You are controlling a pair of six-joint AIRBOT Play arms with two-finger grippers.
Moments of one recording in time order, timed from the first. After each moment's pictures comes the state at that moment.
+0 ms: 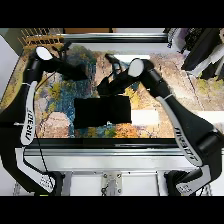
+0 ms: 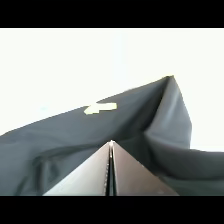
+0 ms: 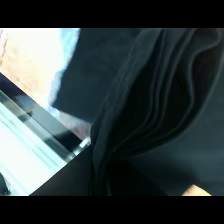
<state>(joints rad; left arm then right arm) -0.05 -1.79 1.90 1.00 -1.34 -1.53 0.56 -1.74 1.83 -1.01 1.21 1.65</state>
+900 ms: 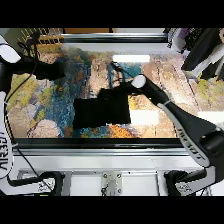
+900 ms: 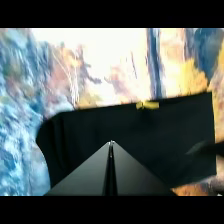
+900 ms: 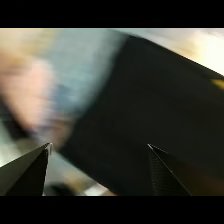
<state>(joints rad) 0.02 -1.44 1.62 1.17 -1.28 -1.53 0.42 -1.66 1.45 -0.76 0.89 1.30</state>
